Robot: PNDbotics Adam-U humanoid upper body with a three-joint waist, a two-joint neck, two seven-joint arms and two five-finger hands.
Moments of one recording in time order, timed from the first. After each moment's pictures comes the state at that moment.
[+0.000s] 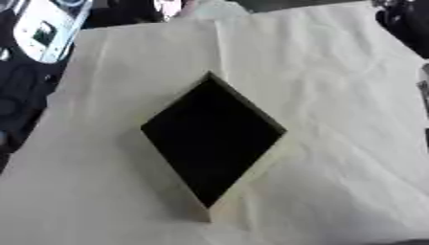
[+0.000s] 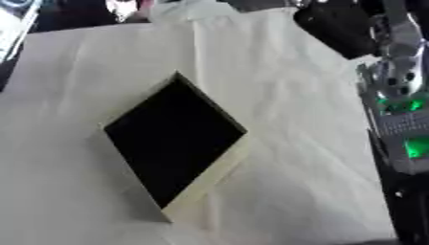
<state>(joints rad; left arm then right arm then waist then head) -1.04 0.46 -0.34 -1.53 -0.51 -0.08 -0.46 -0.67 -0.35 0.13 -1.98 0.38 0.00 -0.01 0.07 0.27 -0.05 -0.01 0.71</state>
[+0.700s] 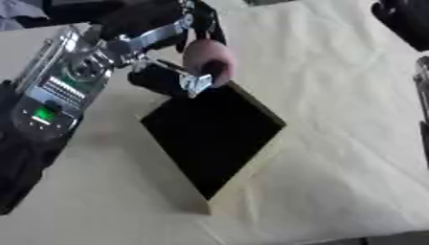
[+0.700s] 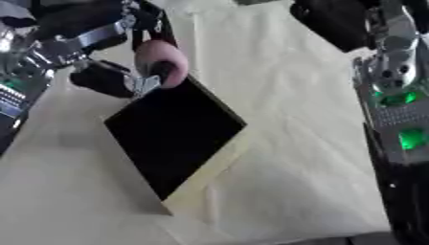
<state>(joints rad) -0.85 0.48 -0.46 -1.74 -0.49 -0.03 -0.51 -0.67 -0.35 0.12 -1.98 0.38 0.00 -0.01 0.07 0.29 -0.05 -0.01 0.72</state>
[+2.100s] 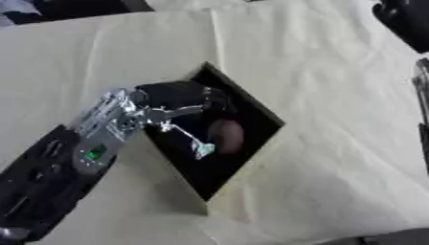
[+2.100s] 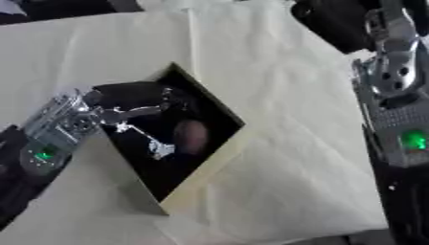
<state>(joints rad) -0.81 0.39 -0.55 -1.55 -0.69 -0.20 -0.64 -0.67 -0.34 0.12 -1.98 0.37 0.00 -0.02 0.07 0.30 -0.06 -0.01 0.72</state>
